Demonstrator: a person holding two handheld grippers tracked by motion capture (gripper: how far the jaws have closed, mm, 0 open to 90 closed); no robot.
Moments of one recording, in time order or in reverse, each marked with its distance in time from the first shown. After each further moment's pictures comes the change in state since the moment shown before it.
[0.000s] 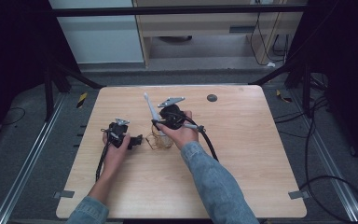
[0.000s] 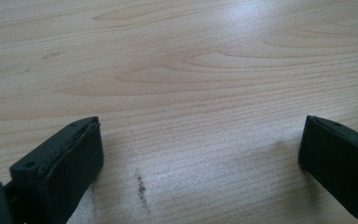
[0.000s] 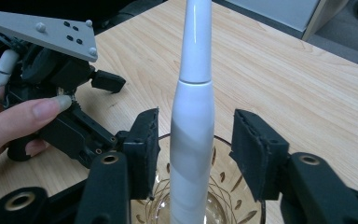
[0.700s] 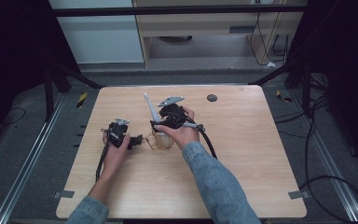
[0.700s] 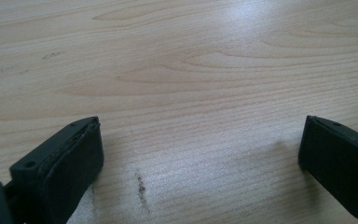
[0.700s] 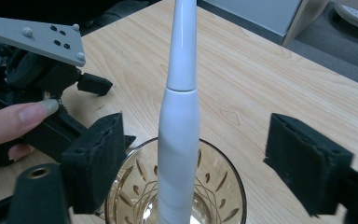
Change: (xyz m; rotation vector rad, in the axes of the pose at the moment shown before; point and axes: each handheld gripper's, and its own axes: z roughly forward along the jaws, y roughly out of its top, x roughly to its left) left arm 0.000 0.000 0.000 -0.002 0.000 -0.002; right arm 0.002 0.004 -0.005 -0.009 -0.066 -0.021
